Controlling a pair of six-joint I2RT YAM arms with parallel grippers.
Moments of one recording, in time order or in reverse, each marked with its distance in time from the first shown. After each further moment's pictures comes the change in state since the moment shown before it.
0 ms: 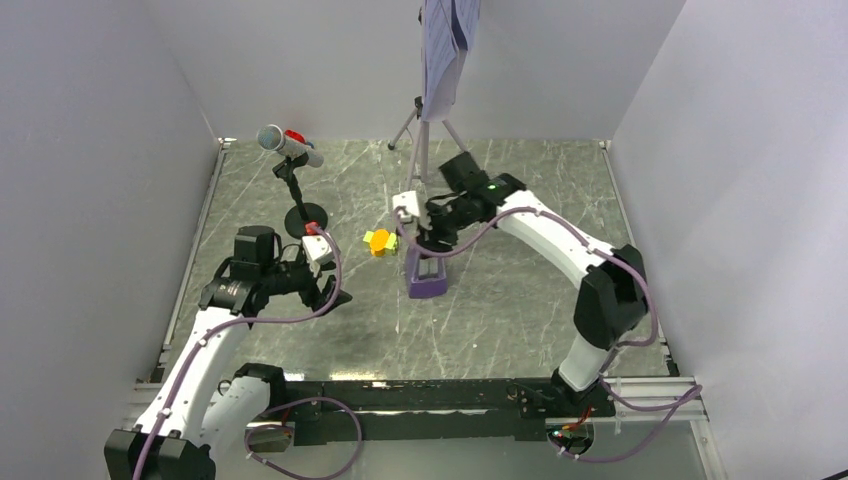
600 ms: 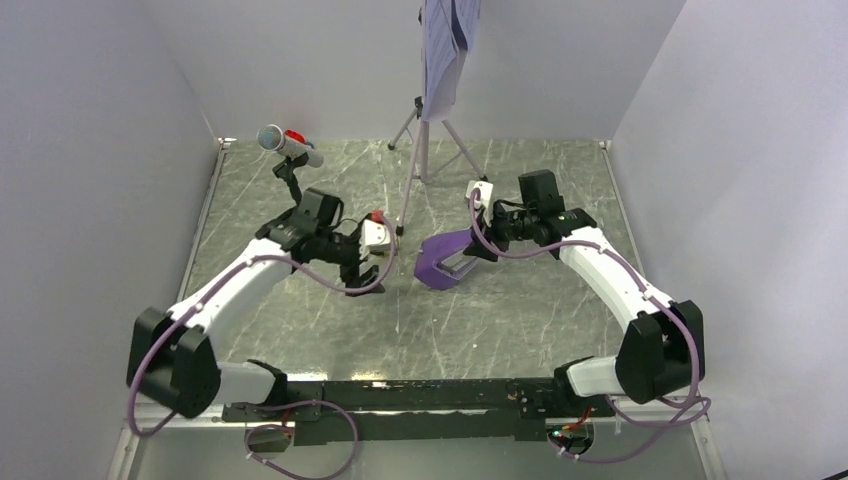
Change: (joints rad) left arm -0.269 0.426 0.286 -0.054 -0.008 0.252; right arm -0.323 -0.360 -0.449 0.285 -0.116 0.258
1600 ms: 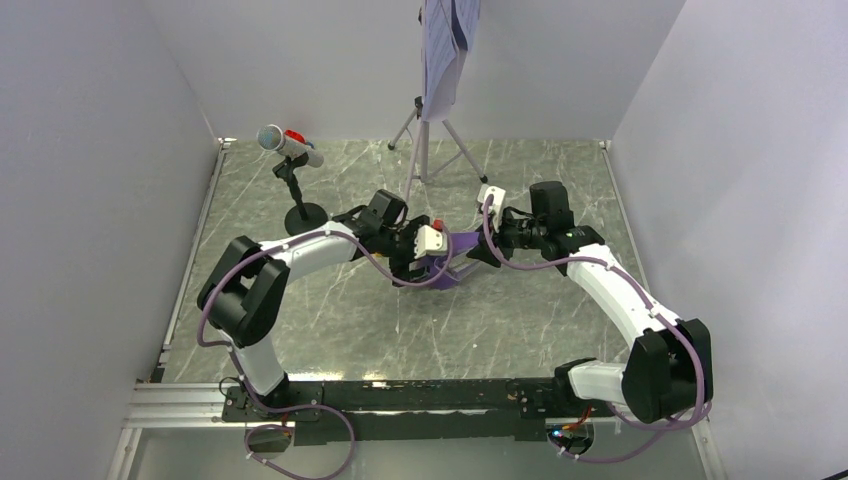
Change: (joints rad) left arm -0.227 0.491 0.171 0.332 -0.218 0.006; right arm -0.037 -0.109 -0.162 0.179 -0.018 0.115
